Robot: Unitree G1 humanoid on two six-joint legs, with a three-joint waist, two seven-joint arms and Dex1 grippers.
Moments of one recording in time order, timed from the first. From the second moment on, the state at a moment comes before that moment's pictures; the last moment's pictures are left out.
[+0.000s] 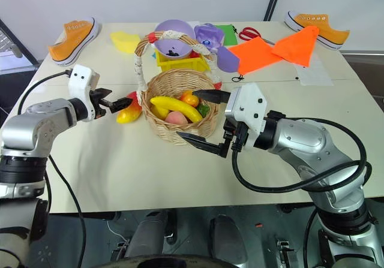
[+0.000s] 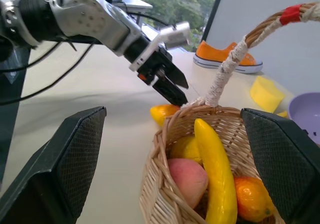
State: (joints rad) left arm -0.62 0.67 0.04 0.09 -0.41 0.86 -0.51; right arm -0.37 -0.70 -0.01 -0.72 0.67 0.59 0.70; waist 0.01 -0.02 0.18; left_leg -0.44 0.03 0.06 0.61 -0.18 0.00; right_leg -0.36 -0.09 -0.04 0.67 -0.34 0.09
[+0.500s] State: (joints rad) left arm -0.69 0.60 -0.04 0.27 -0.29 0.77 -0.56; right arm -0.35 -0.69 0.00 -0.74 0.67 0.60 0.67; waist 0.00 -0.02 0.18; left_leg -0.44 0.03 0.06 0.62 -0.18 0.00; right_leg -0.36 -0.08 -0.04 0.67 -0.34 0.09
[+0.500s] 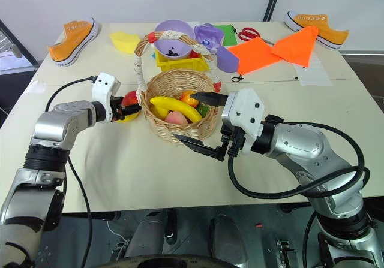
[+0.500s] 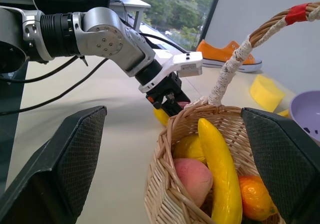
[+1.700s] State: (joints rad) left arm -0.60 0.61 0.00 -0.33 -0.58 0.77 -0.81; right arm -0.24 -0.67 -0.06 -0.43 0.46 0.56 0.56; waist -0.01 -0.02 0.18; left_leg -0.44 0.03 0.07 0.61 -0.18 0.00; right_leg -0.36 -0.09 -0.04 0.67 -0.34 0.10
